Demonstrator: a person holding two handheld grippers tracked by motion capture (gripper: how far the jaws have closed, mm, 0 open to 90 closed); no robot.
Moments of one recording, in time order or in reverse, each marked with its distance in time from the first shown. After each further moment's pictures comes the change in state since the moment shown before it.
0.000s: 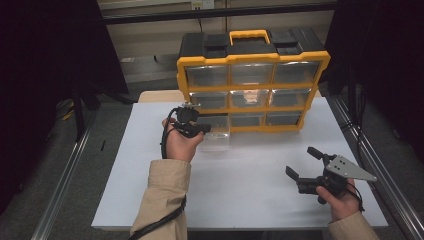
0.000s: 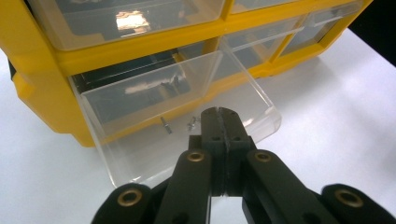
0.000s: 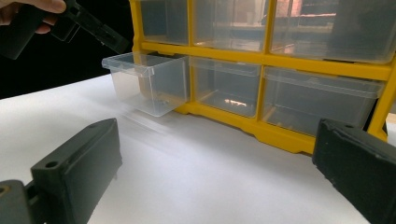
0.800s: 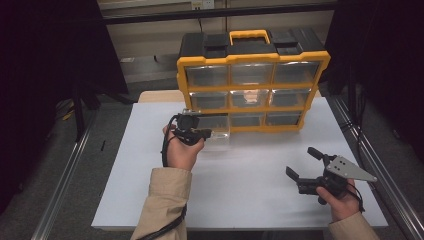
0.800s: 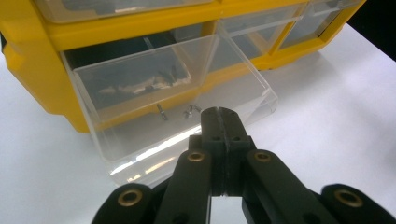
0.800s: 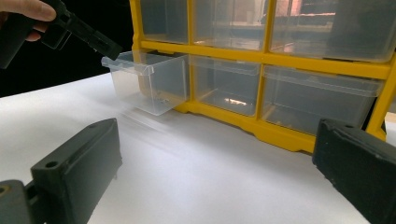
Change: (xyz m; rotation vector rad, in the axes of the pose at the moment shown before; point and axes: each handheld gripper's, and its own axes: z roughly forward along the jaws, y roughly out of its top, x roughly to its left) left arm -0.007 -0.018 0.001 -0.026 0.019 -0.012; right arm 0.001 0.000 -0.001 0.000 -0.011 0.004
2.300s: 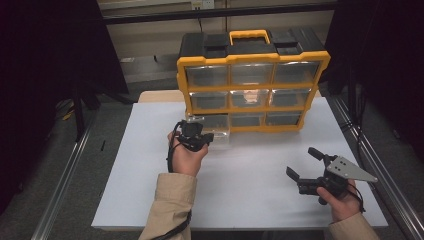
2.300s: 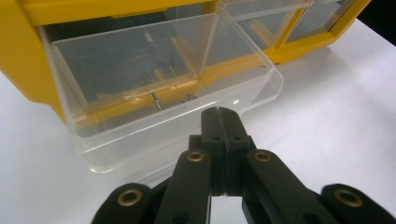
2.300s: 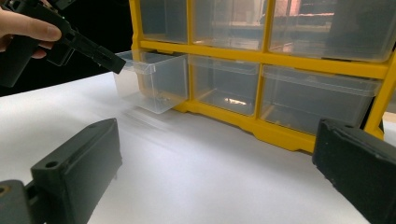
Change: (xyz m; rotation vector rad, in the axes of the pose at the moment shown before) left arm -0.006 -0.016 0.016 -0.032 0.021 -0.002; right arm 0.000 0.000 -0.001 -0.001 0.003 -0.004
